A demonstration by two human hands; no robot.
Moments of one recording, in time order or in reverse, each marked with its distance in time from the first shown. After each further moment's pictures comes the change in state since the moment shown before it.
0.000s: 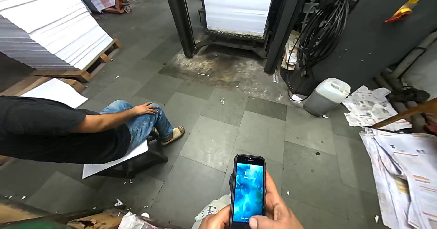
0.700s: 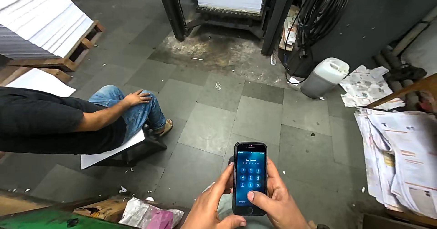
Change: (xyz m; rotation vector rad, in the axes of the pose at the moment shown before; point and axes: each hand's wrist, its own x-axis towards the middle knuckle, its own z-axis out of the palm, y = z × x) left_hand 0.017 -0.010 -0.011 0.181 -0.011 0.216; right_hand -0.009 0.011 0.004 -0.069 0.218 -0.039
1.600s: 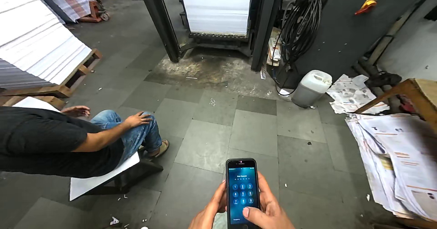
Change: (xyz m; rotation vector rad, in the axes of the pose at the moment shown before) left_hand 0.005 0.005 -0.003 -0.030 -0.045 -0.054; right_hand 0.002 -0.004 -0.001 -0.005 -0.014 0.014
